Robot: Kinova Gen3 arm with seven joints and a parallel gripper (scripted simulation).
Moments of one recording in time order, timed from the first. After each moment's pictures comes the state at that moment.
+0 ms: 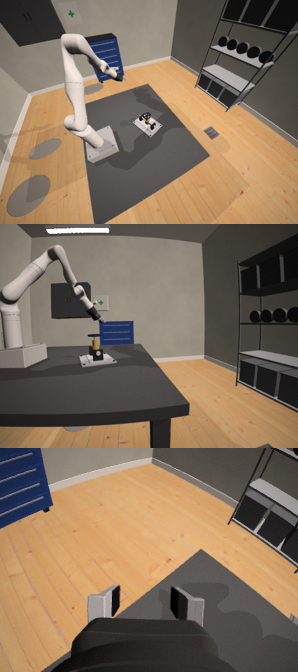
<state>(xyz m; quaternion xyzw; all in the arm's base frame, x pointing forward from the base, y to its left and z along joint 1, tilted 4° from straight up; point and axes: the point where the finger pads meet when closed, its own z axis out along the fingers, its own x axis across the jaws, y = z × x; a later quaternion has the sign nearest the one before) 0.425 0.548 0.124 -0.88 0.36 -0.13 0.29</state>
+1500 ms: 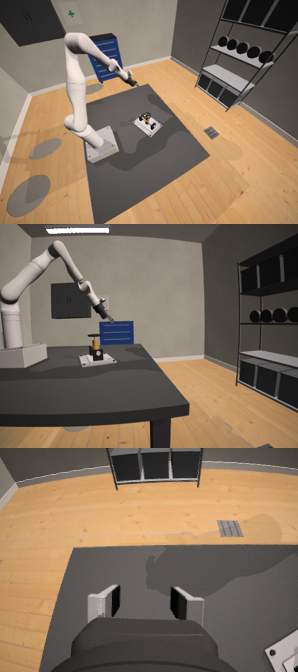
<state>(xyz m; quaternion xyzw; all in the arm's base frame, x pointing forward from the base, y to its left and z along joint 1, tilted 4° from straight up) 0.526 0.381 0.111 -0.67 0.69 -0.13 0.23</state>
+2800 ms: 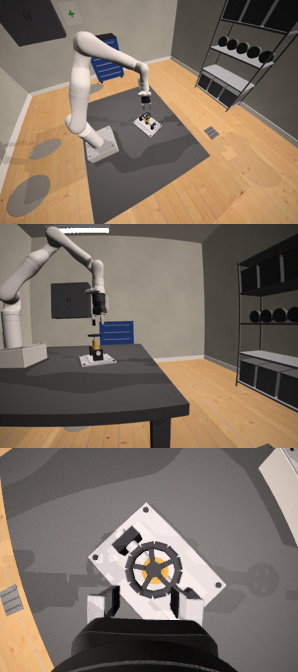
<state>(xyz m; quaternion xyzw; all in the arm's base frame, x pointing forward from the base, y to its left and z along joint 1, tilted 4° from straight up) 0.473 0.048 0.092 0.22 0.98 -0.03 0.00</state>
